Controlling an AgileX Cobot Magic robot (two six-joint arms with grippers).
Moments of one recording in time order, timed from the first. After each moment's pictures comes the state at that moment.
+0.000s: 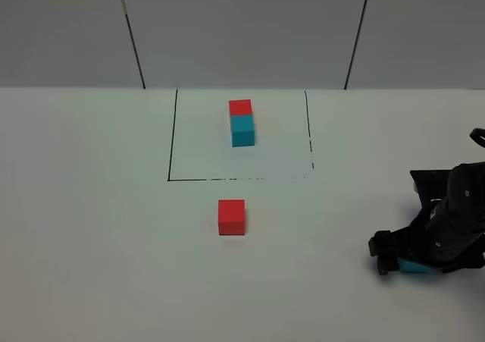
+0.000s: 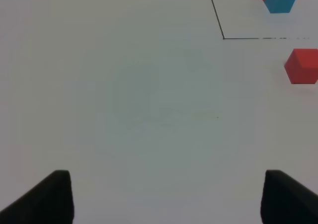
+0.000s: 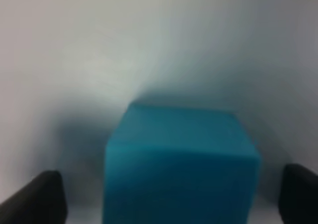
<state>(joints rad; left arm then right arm) 0.05 0.00 -0.51 -0.15 1.04 0.08 0.20 1.87 -0.88 0.01 0.47 0.11</state>
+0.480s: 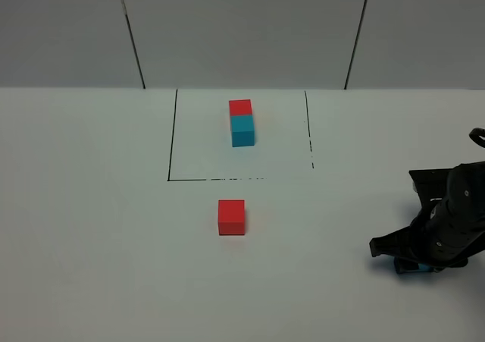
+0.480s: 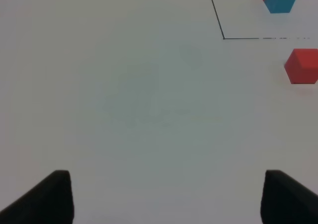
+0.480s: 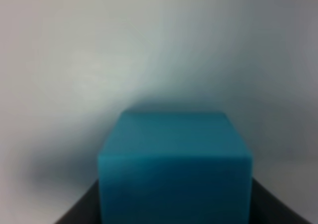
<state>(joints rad) 0.05 0.00 -0.51 -0.15 1.04 0.08 0.20 1.87 -0.89 -0.01 0.48 0.08</state>
